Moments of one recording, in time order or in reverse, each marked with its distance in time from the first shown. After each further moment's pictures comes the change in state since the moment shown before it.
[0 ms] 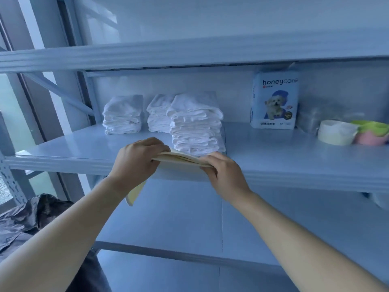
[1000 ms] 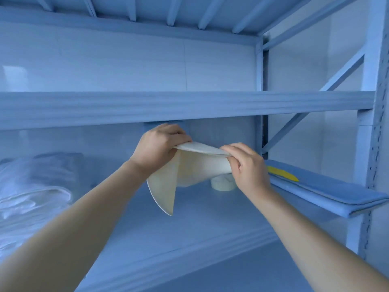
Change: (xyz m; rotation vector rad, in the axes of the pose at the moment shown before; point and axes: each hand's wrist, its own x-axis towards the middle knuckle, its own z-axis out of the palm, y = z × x) left_hand 0.327 0.244 0.164 -0.367 0.348 0.577; right_hand 0.019 0.230 -0.297 -0.574 0.591 0.008
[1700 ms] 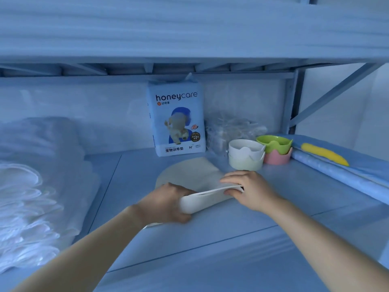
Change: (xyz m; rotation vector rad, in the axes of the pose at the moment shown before) left_hand -0.153 -0.017 0.131 -0.376 -0.832 -0.365; right_hand -0.086 0.087 0.119 0.066 -0.790 0.114
